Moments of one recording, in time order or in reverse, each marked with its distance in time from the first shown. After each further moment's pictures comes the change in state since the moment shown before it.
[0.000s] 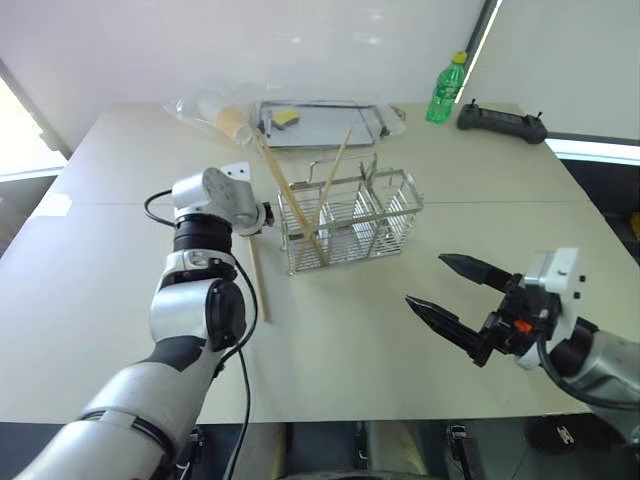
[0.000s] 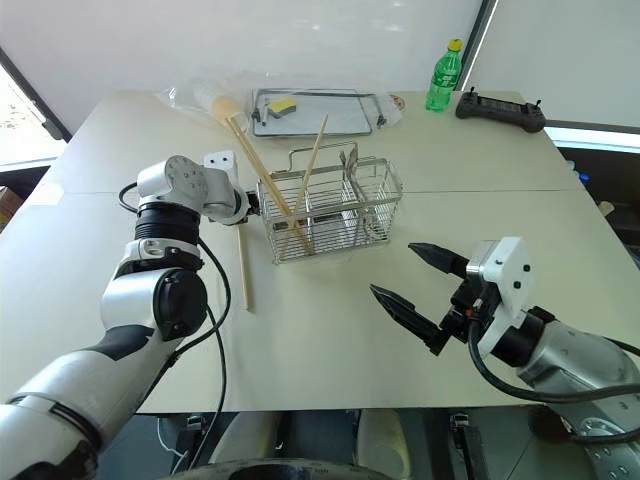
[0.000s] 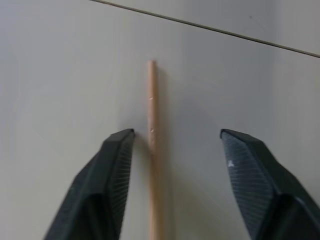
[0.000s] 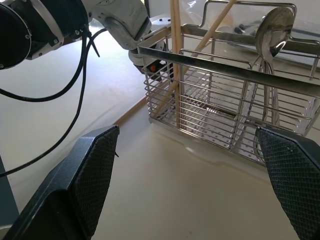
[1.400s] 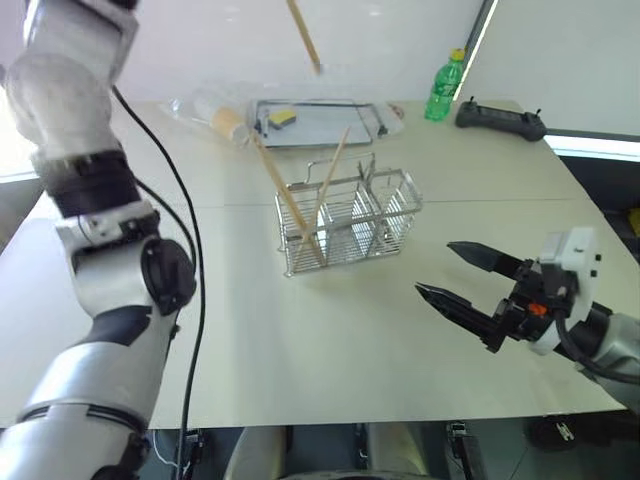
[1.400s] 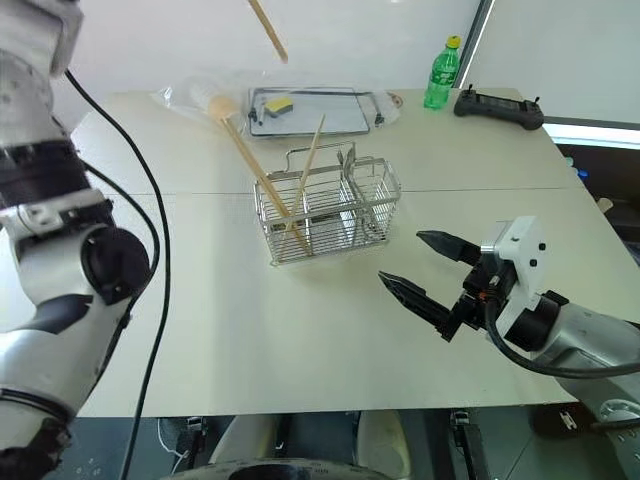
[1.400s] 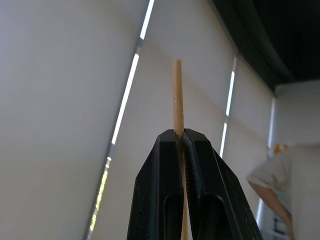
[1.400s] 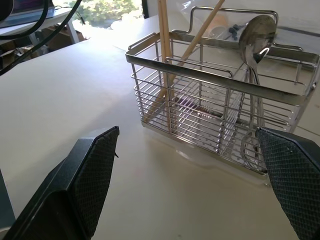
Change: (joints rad) left arm -0.097 0.258 -0.049 -0.570 -0.608 -0.552 -1.017; right arm -0.081 -0.085 -0.061 0.070 0.132 0.062 -0.022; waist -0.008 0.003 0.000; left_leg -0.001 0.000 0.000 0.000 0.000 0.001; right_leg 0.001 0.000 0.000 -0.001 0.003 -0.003
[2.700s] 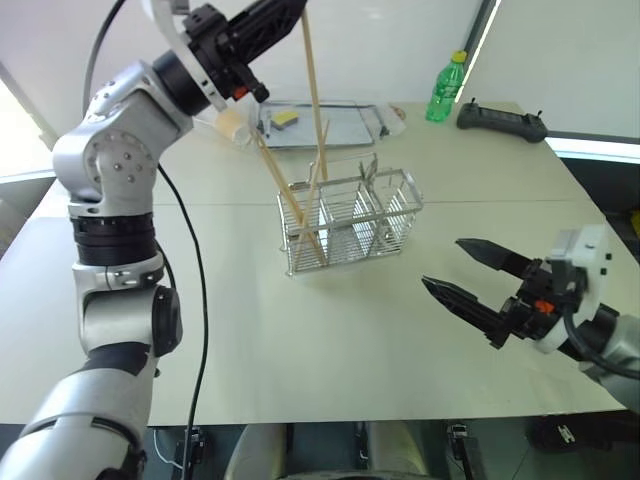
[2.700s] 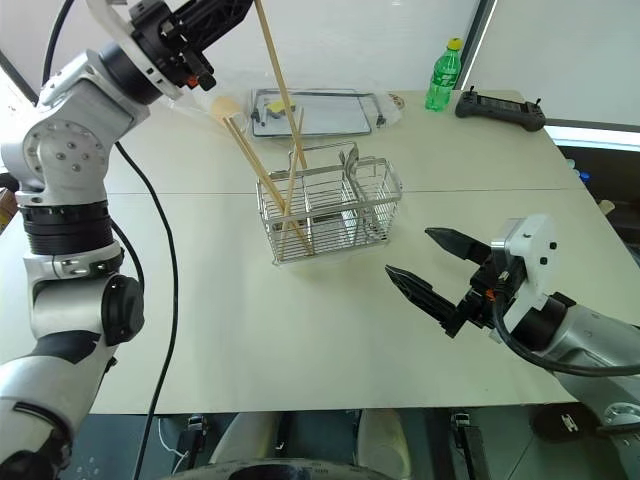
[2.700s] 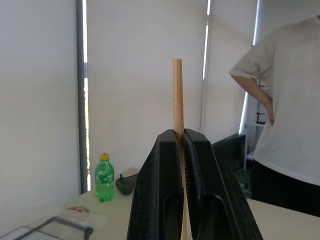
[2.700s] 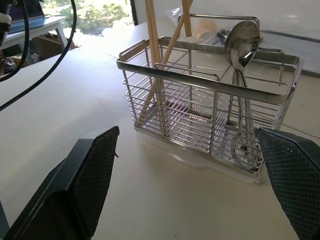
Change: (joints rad) left arm 0.177 0.081 -0.211 -0.064 0.147 -0.028 -0.157; right arm 0.011 0.010 -0.006 -0.001 0.017 -0.018 -0.043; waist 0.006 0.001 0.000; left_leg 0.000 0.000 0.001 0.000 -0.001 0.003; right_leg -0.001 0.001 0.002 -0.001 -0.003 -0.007
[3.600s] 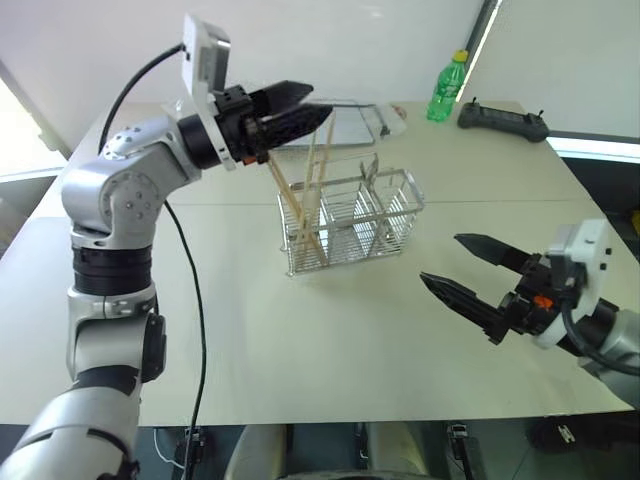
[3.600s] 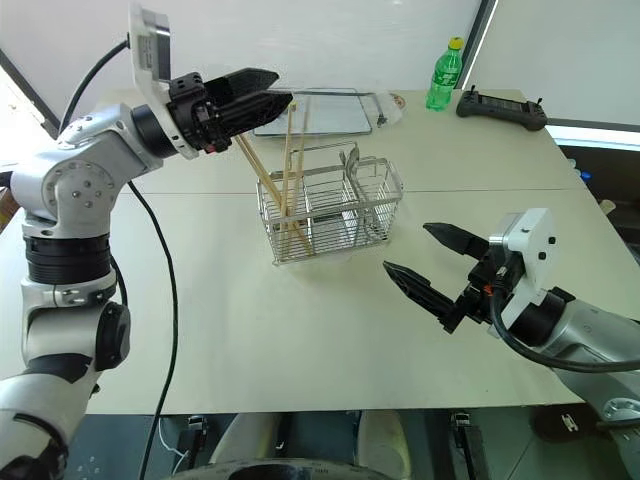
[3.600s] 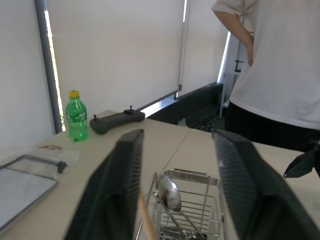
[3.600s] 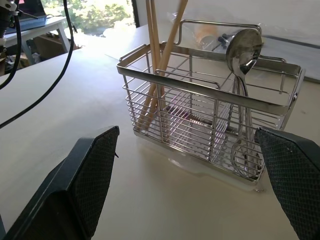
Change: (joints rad) left arm 0.150 0.034 -0.087 -0.123 -0.007 0.114 -0.077; right arm -0.024 -0.014 0.004 0.000 0.006 0.001 -0.009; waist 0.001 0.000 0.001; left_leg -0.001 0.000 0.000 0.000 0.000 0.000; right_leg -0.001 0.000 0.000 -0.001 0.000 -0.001
